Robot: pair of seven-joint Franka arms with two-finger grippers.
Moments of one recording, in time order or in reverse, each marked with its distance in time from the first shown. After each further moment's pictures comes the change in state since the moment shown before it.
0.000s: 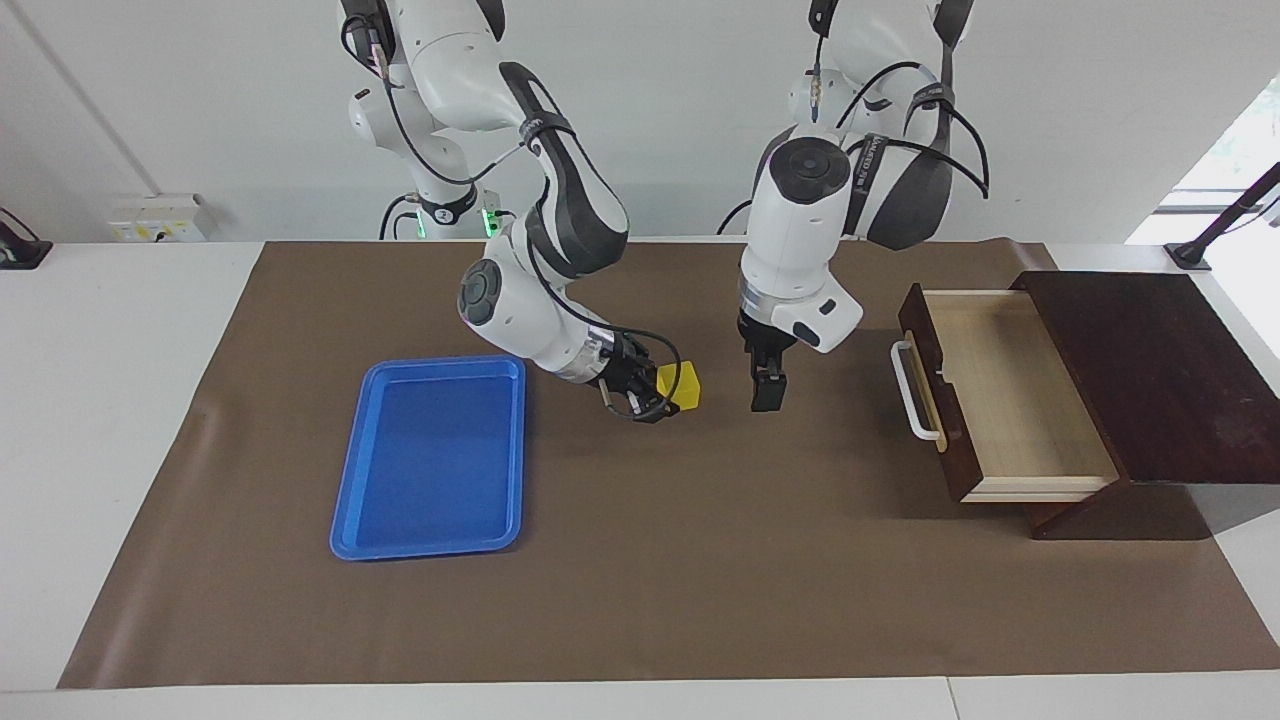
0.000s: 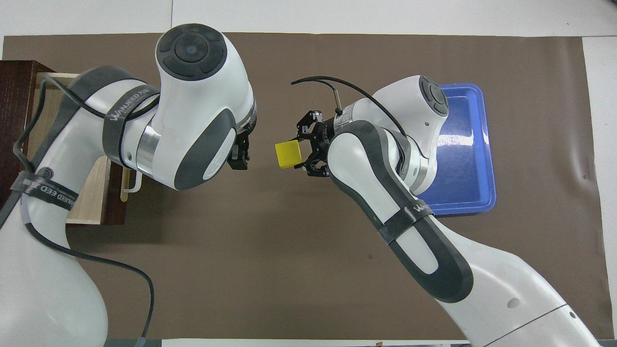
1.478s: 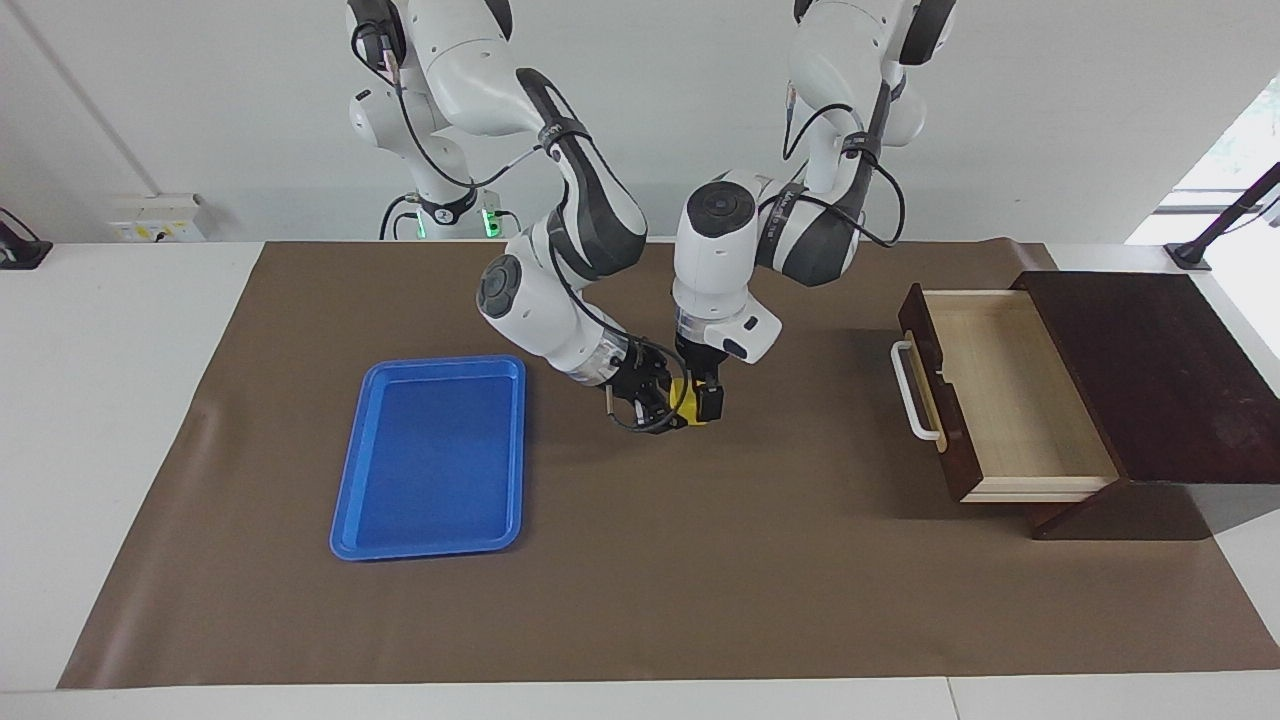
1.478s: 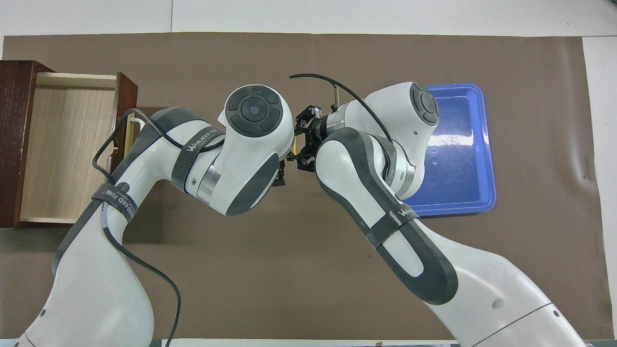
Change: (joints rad) left arm -0.086 0.022 0.005 -0.155 0.019 0.242 -0.180; right arm 0.024 0.013 0.000 0.001 0.000 0.107 0.161
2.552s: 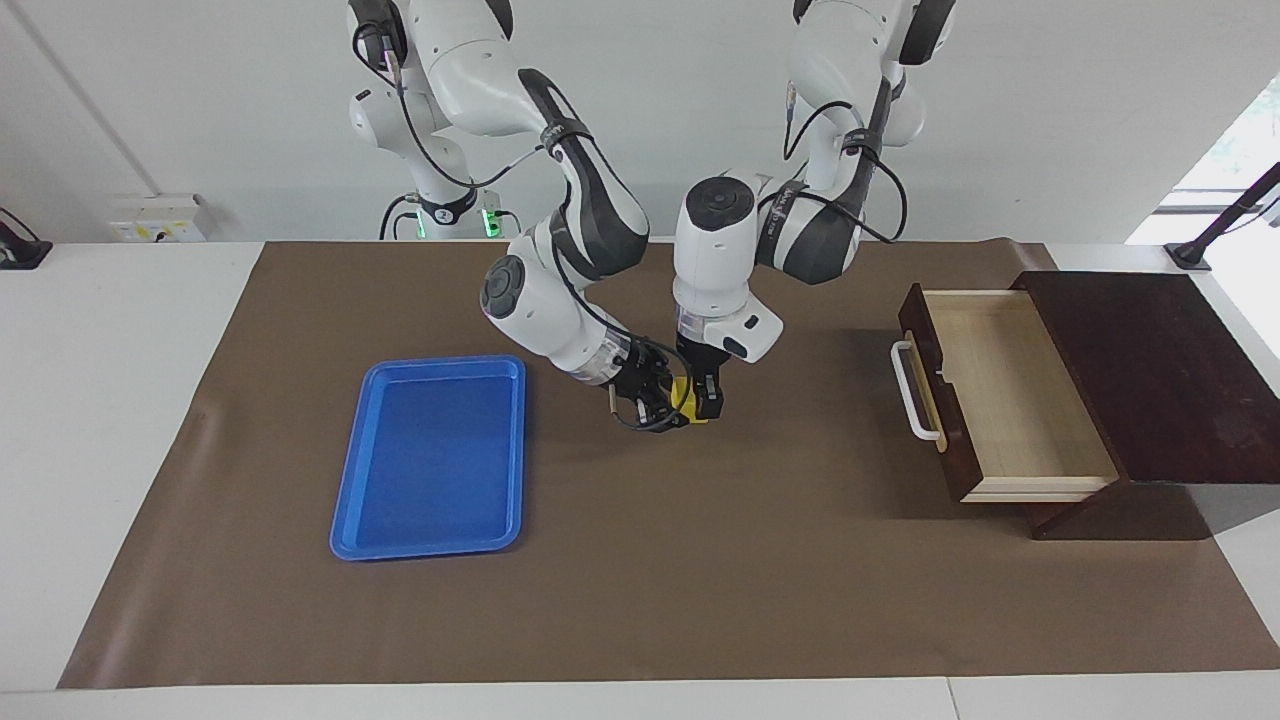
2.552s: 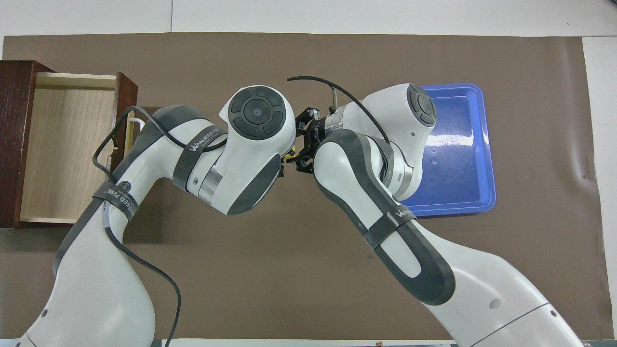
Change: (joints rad) left arm -0.001 0.001 0.008 0.008 0.026 0.018 0.013; right arm 0.002 0.001 0.001 -0.002 -0.001 -0.001 0.002
